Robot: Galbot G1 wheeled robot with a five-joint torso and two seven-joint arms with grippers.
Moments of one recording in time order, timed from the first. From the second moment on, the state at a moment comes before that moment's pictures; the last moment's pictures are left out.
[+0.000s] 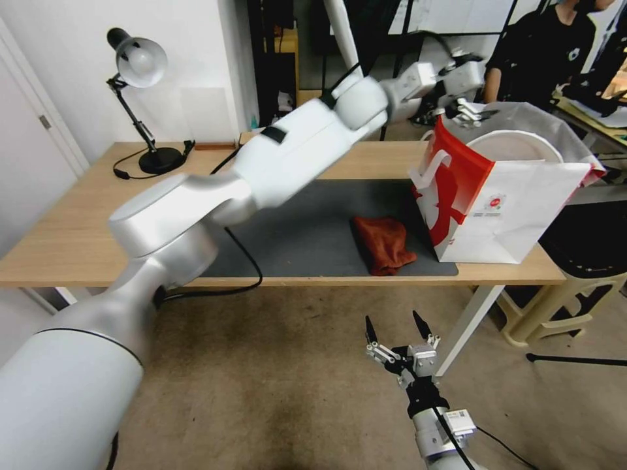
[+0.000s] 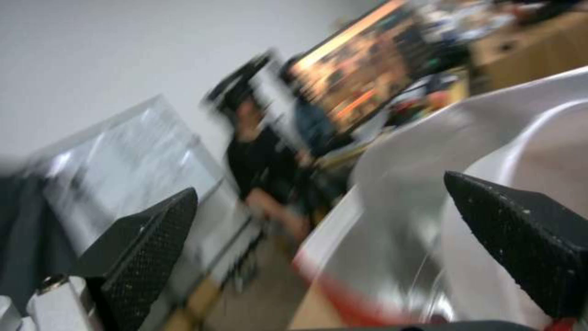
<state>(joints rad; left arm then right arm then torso) -0.41 -1.61 0.55 -0.76 -0.06 -0.46 0.67 -1.72 1.39 0.36 1.99 0.07 0.25 0.07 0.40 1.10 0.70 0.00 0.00</state>
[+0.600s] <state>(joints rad) -0.02 -1.25 0.55 -1.51 -1.09 0.24 -0.35 -1.72 1.38 0.36 2.03 0.08 0.22 0.06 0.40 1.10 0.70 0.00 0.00</state>
